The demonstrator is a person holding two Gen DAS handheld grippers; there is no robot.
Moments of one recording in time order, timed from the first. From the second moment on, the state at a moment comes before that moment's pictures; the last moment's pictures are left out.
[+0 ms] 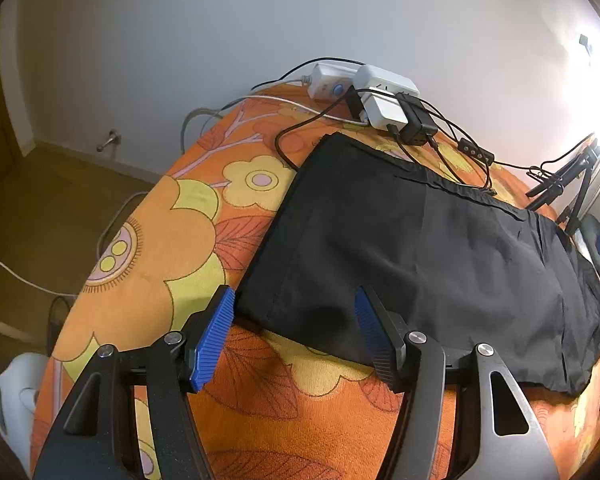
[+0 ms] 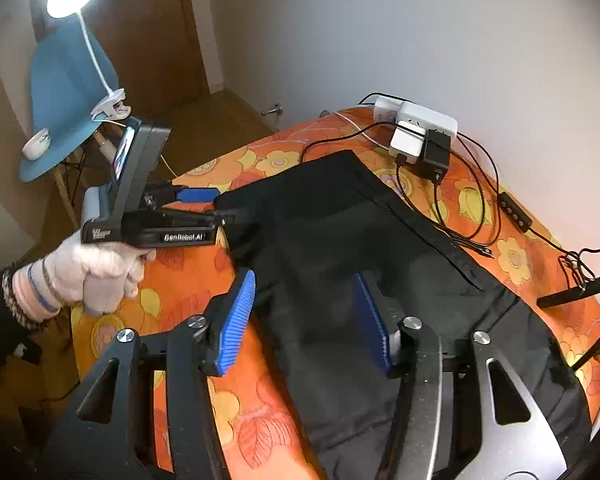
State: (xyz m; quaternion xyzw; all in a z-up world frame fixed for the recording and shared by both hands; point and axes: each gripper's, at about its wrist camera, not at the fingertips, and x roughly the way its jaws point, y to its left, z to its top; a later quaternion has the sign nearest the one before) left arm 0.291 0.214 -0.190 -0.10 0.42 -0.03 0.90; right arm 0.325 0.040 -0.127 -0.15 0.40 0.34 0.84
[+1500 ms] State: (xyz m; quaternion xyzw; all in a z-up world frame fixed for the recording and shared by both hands) left arm 0.305 0.198 -0.193 -0.02 0.43 0.00 0.90; right arm 0.462 0.145 -0.195 0.00 0.54 0.28 0.79
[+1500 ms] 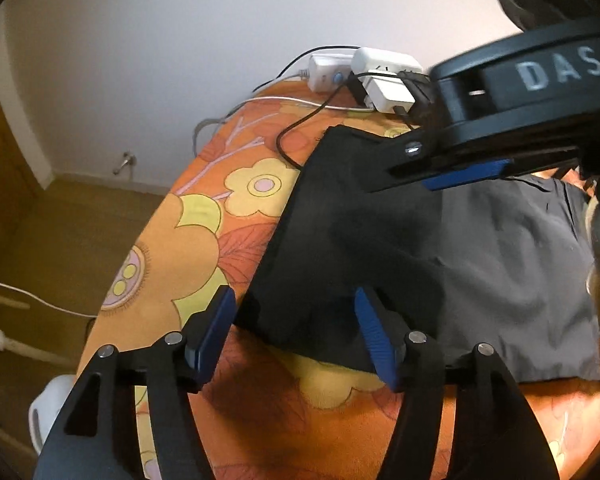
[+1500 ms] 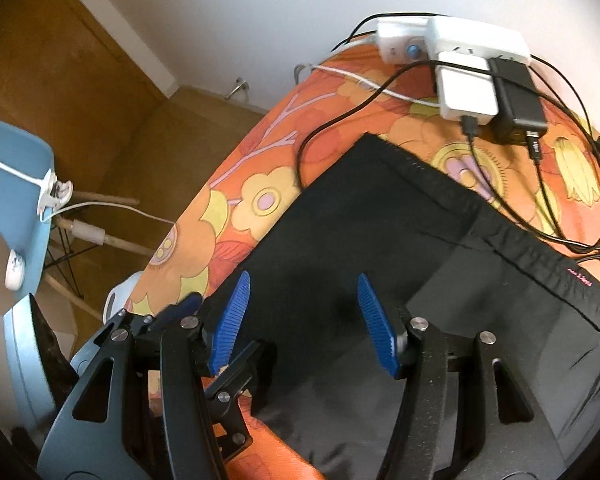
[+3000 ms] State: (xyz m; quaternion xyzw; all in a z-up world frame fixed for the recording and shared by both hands) left arm 0.286 0.186 -0.177 -0.04 0.38 -0.10 0.92; right arm 0.503 0.241 -0.224 -0.13 0.56 0.20 0.79
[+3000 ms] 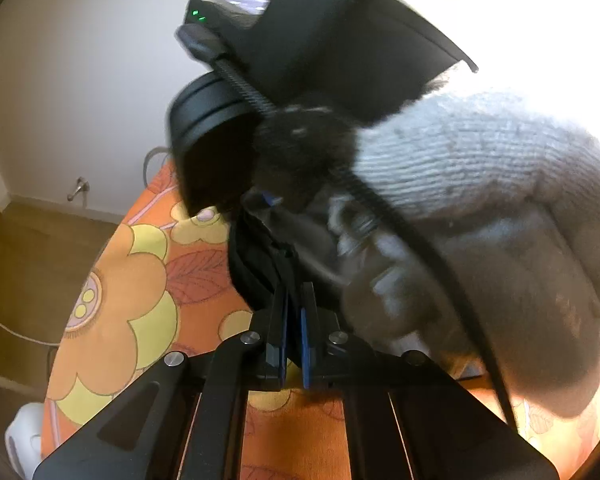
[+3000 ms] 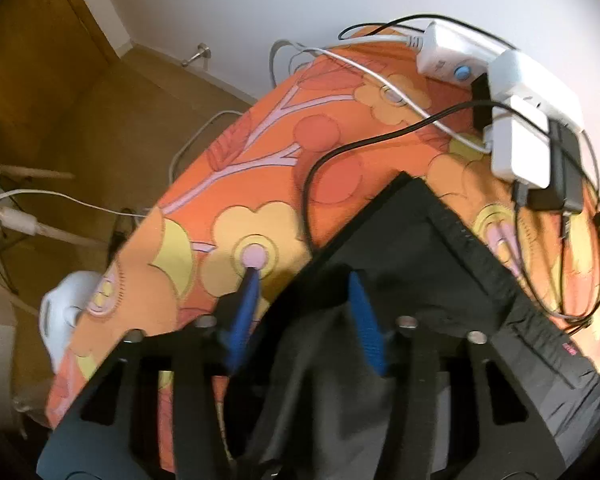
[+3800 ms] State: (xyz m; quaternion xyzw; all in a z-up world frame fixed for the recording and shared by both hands) left arm 0.304 0.190 -0.186 -0.04 0.40 -0.06 0.91; right arm 0.499 0.157 -0.208 0.01 0.56 0.25 0.79
